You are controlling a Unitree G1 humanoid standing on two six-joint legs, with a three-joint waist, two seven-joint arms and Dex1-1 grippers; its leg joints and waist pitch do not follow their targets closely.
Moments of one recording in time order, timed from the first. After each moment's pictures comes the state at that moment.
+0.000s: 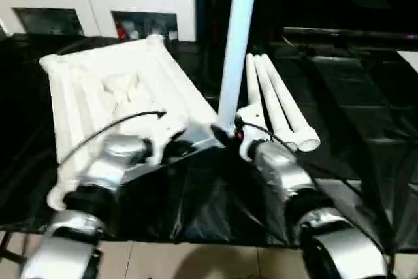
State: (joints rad) left arm -0.58 0.30 -0.15 0.64 0.09 0.15 -0.92; right arm -0.70 0.03 0.04 1.01 0.07 -0.09 0.36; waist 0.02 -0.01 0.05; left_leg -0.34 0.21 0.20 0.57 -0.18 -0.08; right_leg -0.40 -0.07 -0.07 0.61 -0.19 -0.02
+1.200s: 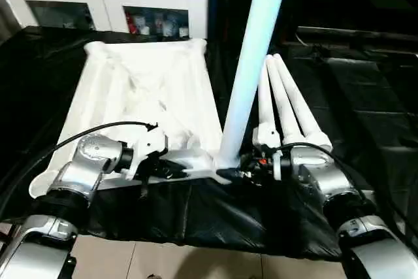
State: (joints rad) left arm -0.55 0.49 -0.21 0.65 -0.01 -0.05 -1.41; right arm -0.59 -0.25 0.18 0.82 0.10 -0.10 1.28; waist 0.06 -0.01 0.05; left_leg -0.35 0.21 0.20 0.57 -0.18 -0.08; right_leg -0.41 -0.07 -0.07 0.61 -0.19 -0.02
